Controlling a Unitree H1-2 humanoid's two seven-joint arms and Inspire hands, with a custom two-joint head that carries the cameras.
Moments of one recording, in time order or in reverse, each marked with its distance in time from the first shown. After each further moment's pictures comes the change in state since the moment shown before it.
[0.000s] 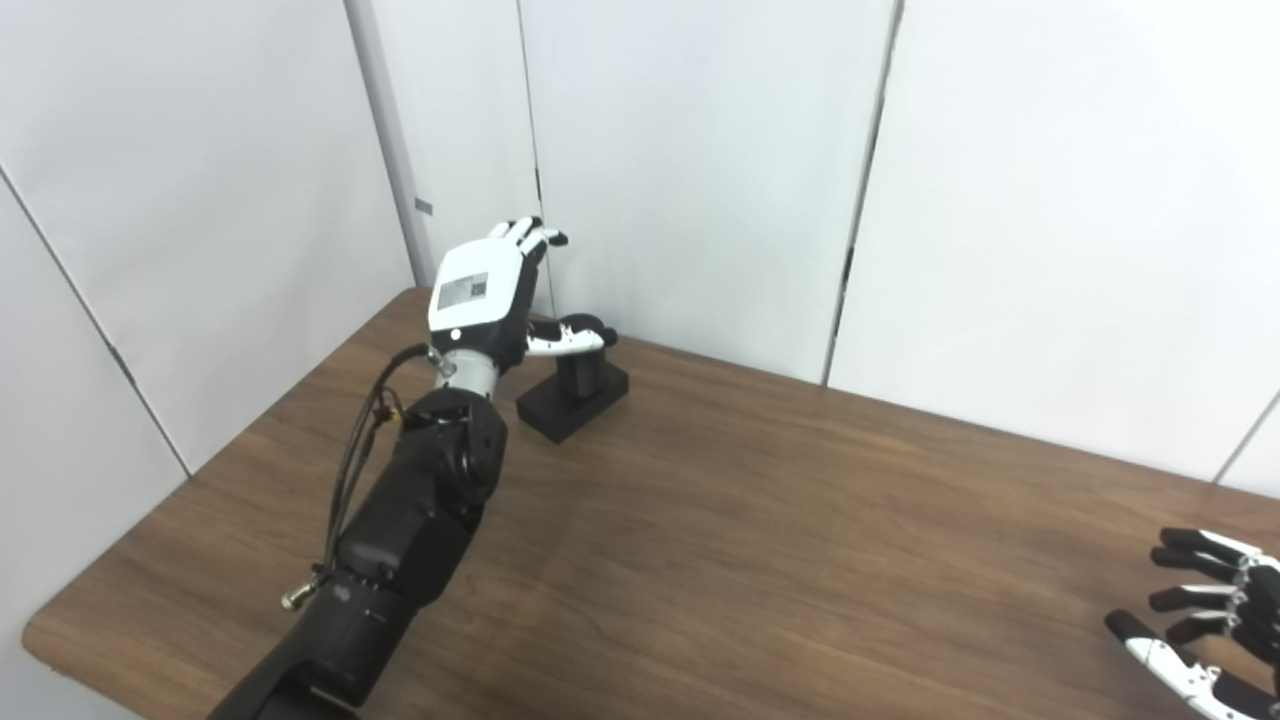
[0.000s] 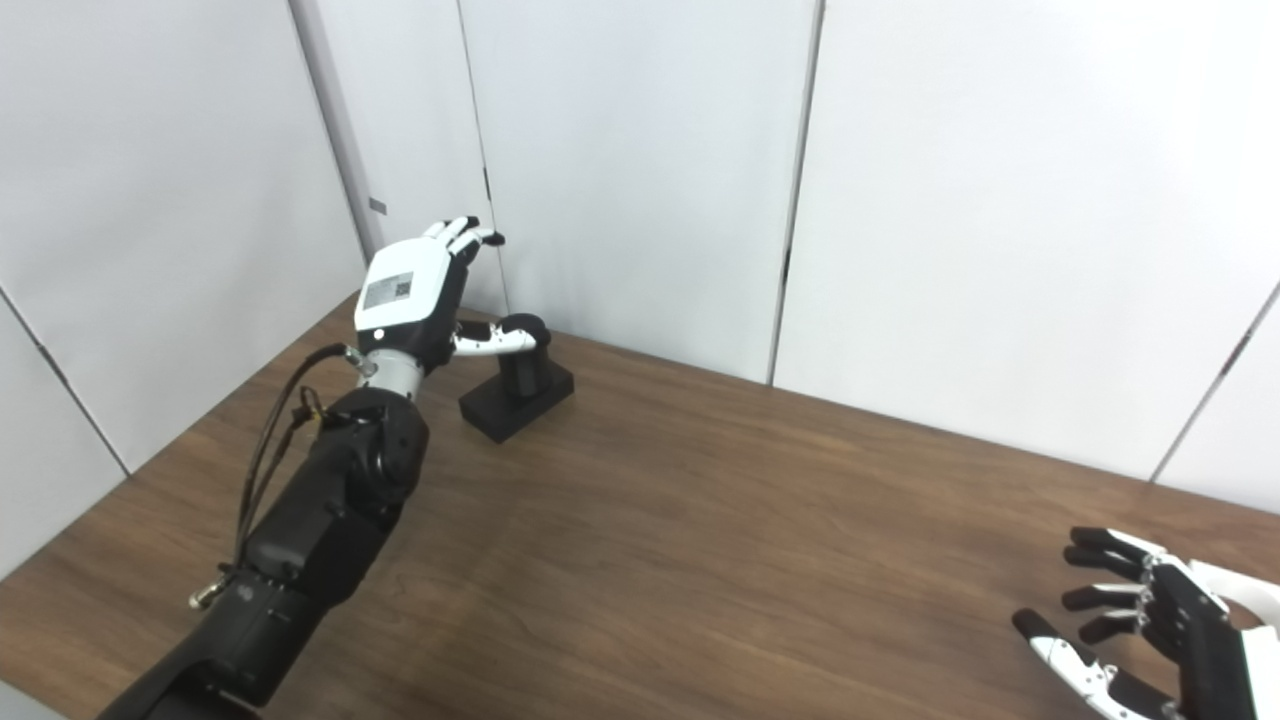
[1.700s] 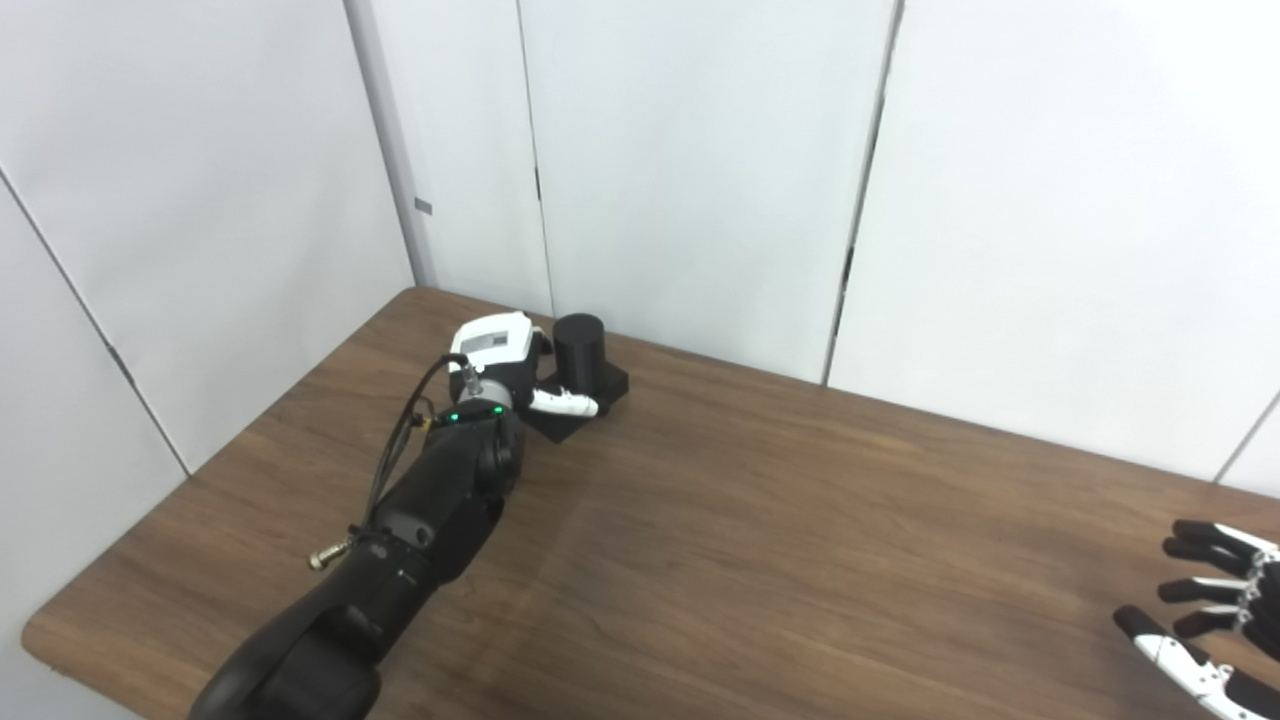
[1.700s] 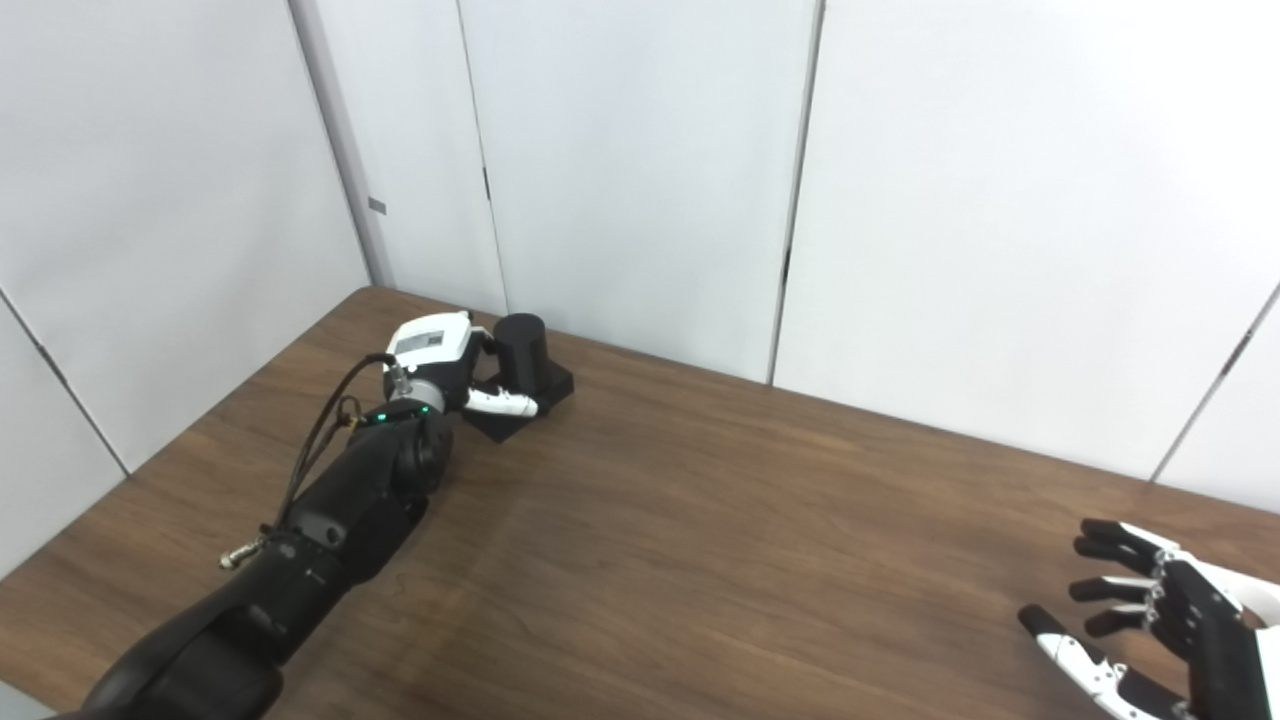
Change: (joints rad) left arm -0.100 0.025 -0.162 0.281 -0.026 0.161 -0.222; right arm 0.013 0.001 -0.001 -0.070 0.013 0.044 0.004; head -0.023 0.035
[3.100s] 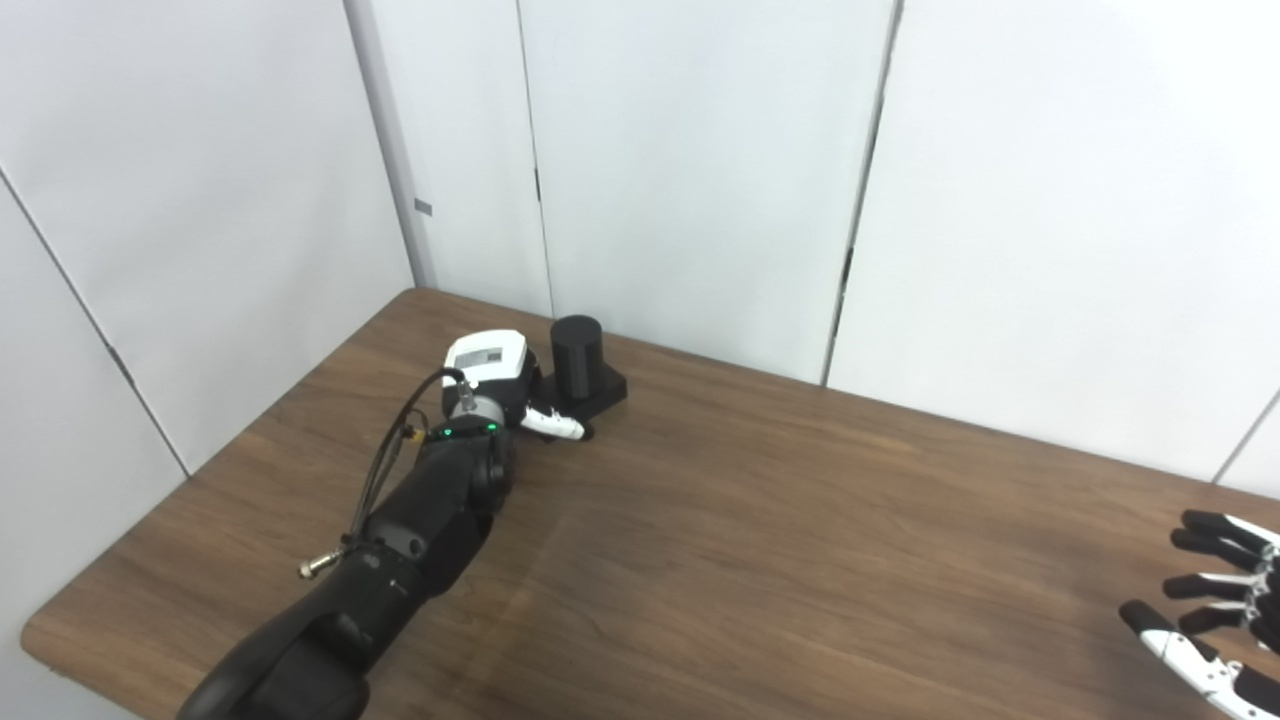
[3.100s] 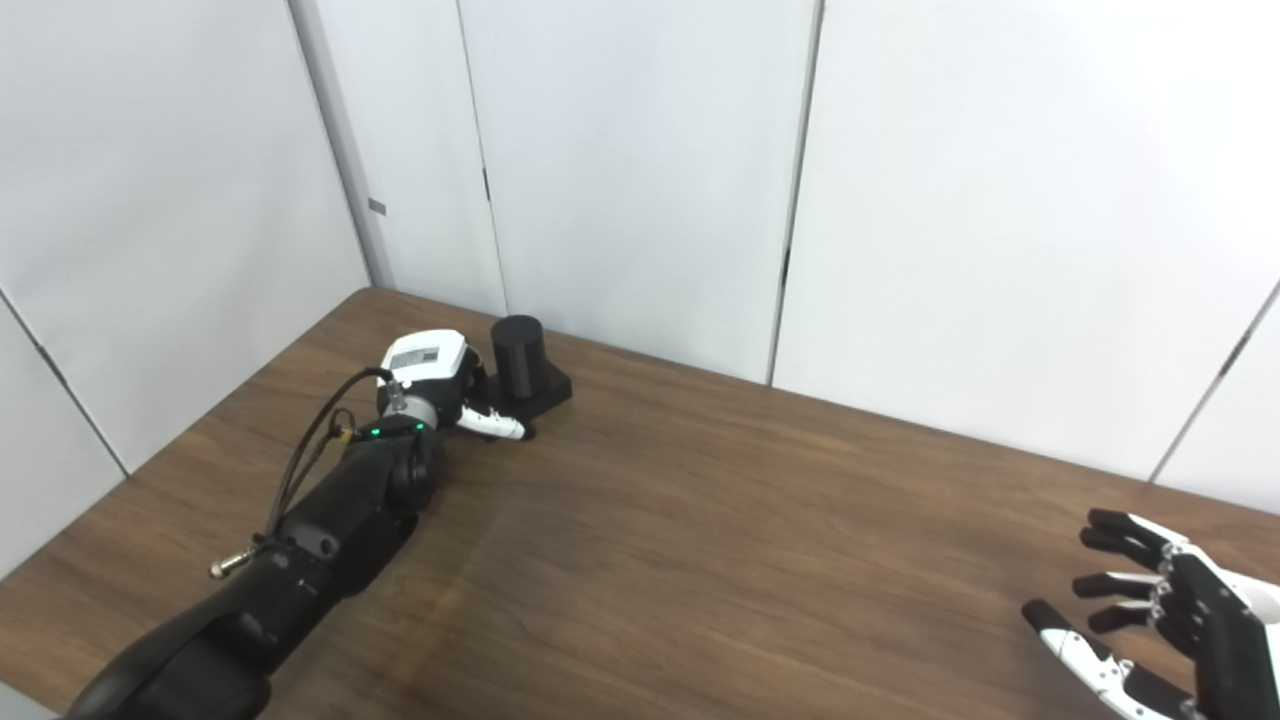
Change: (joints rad) left arm 0.021 0.015 -0.023 0.044 -0.015 -0.046 0.061; right arm 0.006 0.000 0.002 -0.078 -0.008 0.089 0.021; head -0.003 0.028
